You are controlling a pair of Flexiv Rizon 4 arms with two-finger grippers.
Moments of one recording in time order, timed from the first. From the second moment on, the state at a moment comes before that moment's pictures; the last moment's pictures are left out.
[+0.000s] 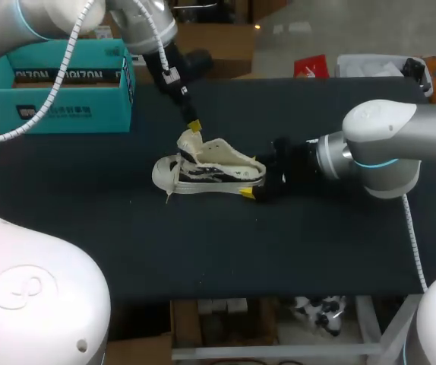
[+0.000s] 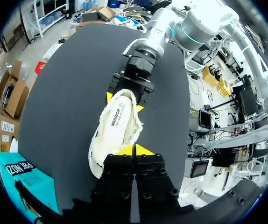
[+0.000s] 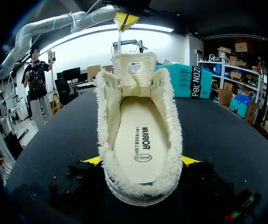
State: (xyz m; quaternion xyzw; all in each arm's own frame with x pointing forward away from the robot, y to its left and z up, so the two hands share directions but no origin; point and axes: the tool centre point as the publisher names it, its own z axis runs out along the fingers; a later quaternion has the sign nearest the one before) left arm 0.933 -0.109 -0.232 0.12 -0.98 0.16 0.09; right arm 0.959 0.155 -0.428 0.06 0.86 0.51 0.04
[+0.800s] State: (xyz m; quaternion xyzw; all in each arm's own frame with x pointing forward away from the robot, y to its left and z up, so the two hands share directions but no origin) left arm 0.942 -0.138 -0.326 -0.12 -0.98 0.03 0.13; right arm 0.959 0.155 -0.428 0.06 0.86 0.51 0.04
